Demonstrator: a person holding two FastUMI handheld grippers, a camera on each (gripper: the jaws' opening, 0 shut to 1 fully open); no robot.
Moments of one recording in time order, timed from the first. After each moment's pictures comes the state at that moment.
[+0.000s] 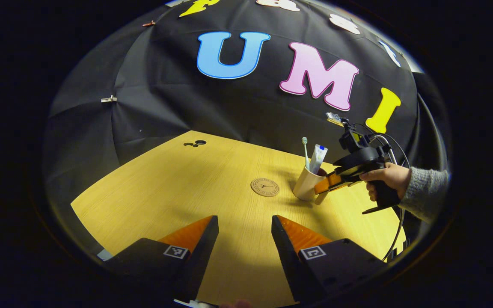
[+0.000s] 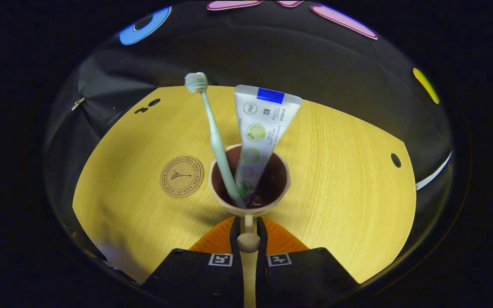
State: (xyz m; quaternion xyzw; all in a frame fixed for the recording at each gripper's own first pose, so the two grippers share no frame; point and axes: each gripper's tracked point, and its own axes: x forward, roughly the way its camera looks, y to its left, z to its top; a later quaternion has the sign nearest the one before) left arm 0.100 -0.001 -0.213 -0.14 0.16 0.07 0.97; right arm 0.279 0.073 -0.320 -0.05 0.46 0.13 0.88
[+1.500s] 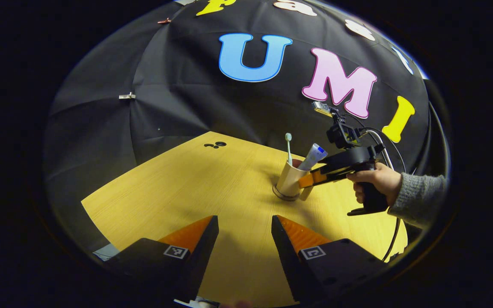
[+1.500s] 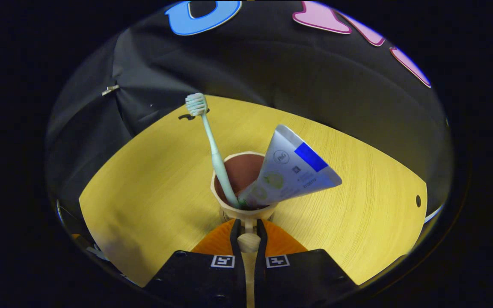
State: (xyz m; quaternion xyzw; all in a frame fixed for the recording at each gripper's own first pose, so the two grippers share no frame) left arm 0.089 0.042 -0.209 -0.16 0.16 0.12 0.97; right arm 0.288 0.204 -0.317 -0.10 0.42 0.23 0.87
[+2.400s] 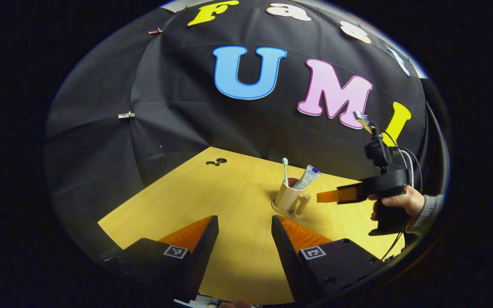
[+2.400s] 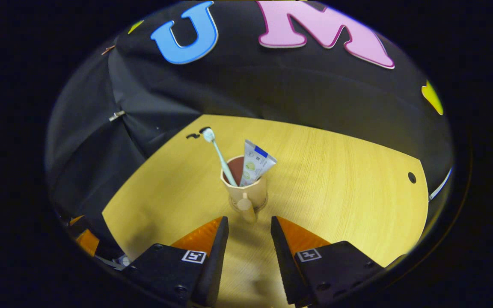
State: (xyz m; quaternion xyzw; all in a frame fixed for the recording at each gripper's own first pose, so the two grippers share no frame) left arm 0.065 0.059 -0.129 -0.13 0.14 0.12 0.97; right arm 0.218 0.156 -0.208 0.01 0.37 0.23 0.90
